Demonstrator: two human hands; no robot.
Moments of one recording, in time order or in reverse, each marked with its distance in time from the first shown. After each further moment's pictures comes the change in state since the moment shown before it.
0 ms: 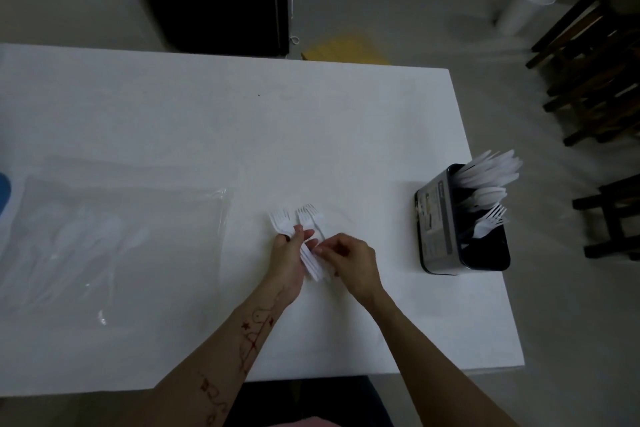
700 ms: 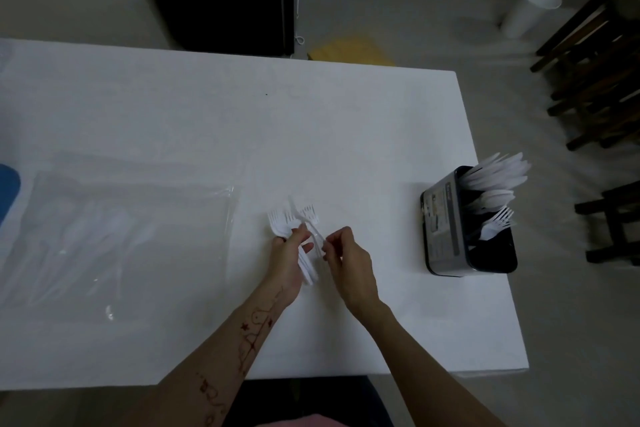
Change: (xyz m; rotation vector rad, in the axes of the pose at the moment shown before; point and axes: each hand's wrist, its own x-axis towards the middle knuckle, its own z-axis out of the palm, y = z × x) left_hand 0.006 0.000 -0.016 -0.025 0.008 -0.016; right_hand -0.009 0.003 0.021 -0.273 0.078 -0.198
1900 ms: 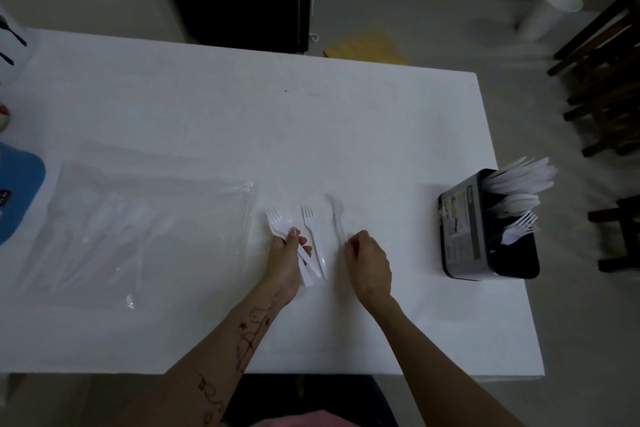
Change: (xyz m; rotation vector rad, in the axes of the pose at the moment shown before) left_hand 0.004 0.007 -0.032 0.019 0.059 0.060; right_hand 0.008 -0.003 0.010 -0.229 0.025 0.233
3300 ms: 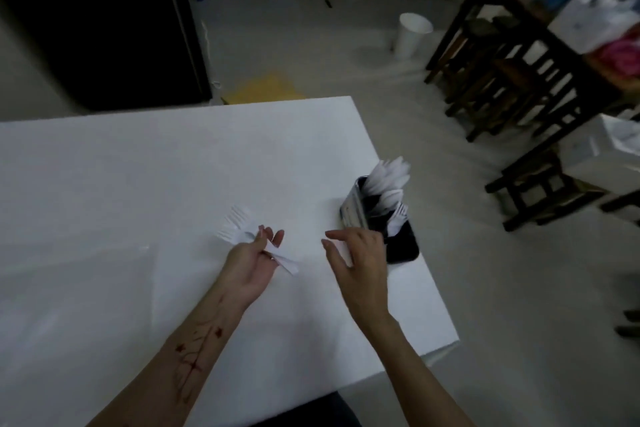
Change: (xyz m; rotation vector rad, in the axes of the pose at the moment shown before) left_hand -0.045 0.033 0.112 -0.271 -0.359 -0.210; right_hand -0.032 0.034 -0.131 0.187 0.661 -0.331
